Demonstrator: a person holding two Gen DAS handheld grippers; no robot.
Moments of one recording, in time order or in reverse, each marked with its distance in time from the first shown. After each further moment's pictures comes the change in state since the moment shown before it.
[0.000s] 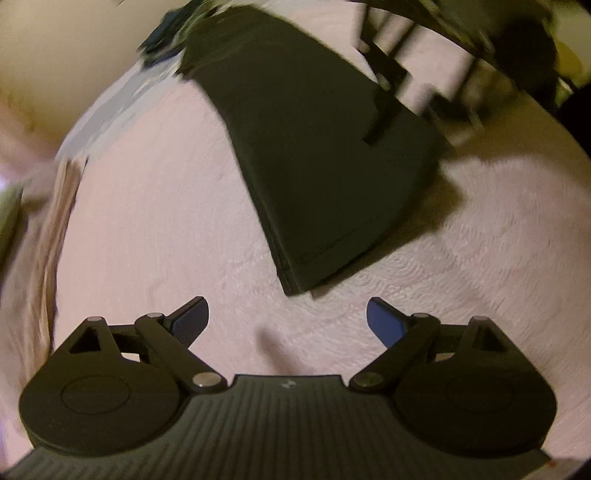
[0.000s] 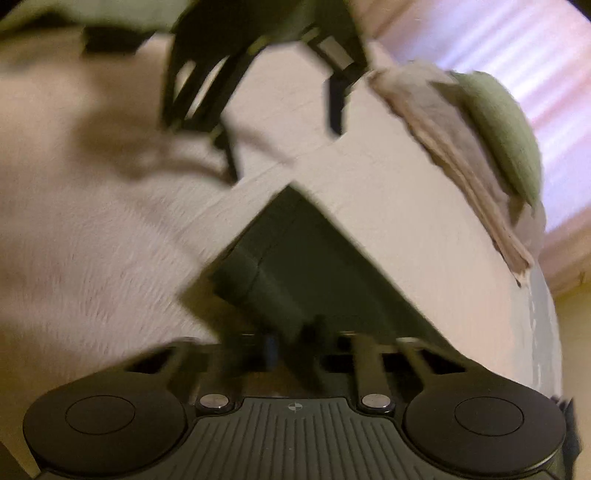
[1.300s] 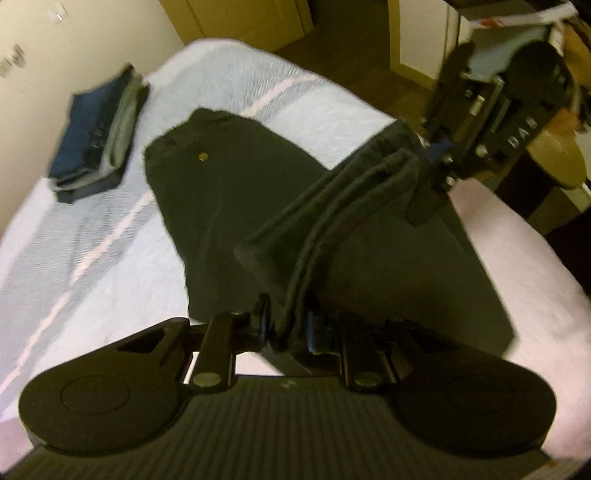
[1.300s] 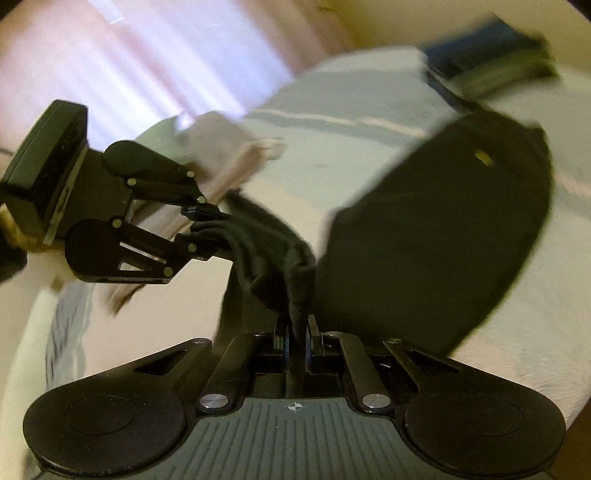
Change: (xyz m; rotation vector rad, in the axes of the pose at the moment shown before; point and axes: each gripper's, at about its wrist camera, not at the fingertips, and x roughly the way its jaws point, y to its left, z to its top) left arm 0.195 0.249 0.424 0.187 -0.047 -0.337; right arm -0.088 -0.419 -0.259 1.529 -0.166 0.111
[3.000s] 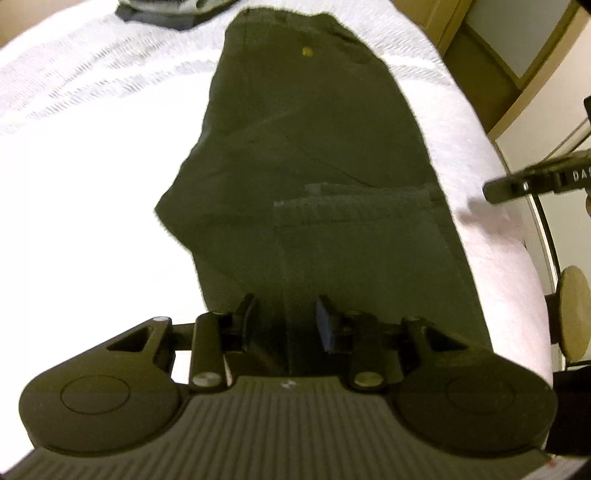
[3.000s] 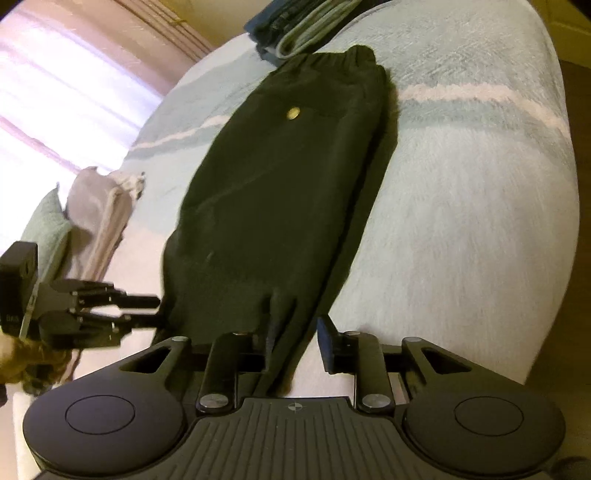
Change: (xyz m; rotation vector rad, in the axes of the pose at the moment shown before) left arm 0.086 0.023 -0.059 -0.650 0.064 -0.045; right arm 0.002 -0.136 0.035 0.307 -0.008 -0.167
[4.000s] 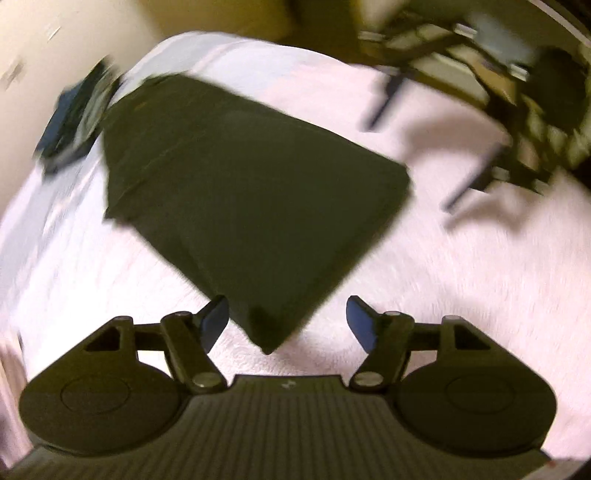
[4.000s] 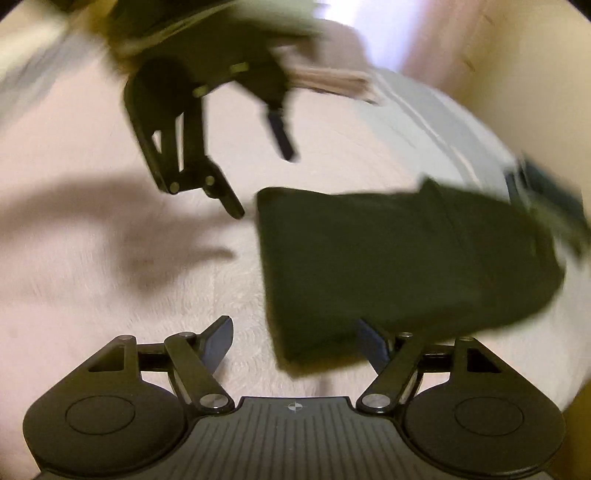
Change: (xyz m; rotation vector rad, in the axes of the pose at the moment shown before) left arm -0.057 -0.106 -0.213 0.758 -0.152 0.129; right arm 0.035 0.193 -0.287 -1.240 -0.003 -0.218
